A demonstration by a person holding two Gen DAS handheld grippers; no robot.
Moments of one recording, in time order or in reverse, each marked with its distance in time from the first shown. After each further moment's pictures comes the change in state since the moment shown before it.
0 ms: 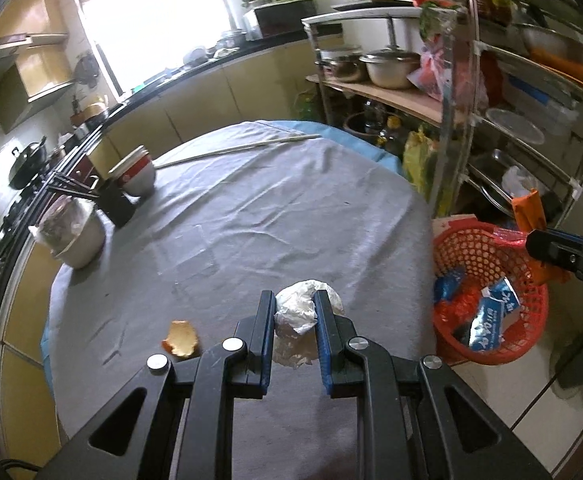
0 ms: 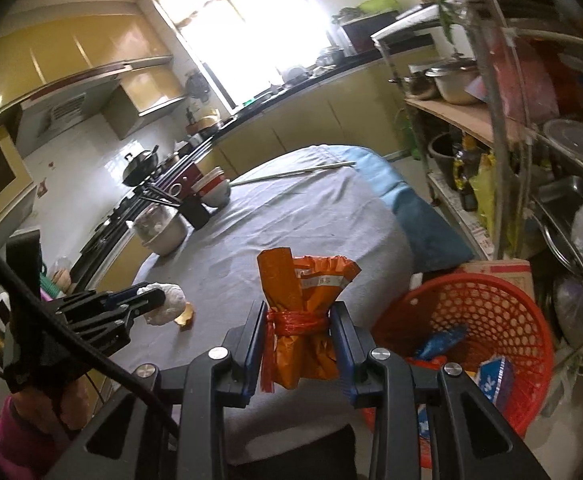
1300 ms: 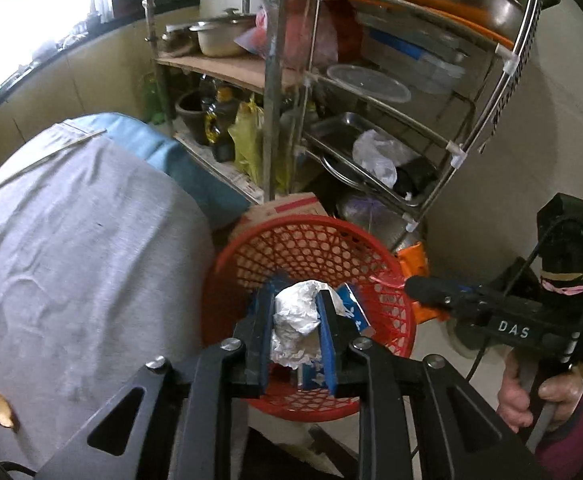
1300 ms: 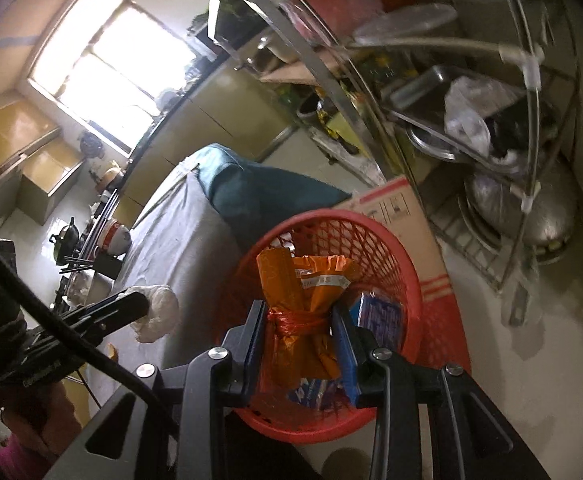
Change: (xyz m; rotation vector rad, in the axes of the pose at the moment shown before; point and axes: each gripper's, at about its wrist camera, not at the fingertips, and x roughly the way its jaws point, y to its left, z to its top) left arm 0.061 -0.167 0.038 0.147 0.108 -0.499; right arm -0.021 -0.167 -0.054 0.412 0.022 -0.170
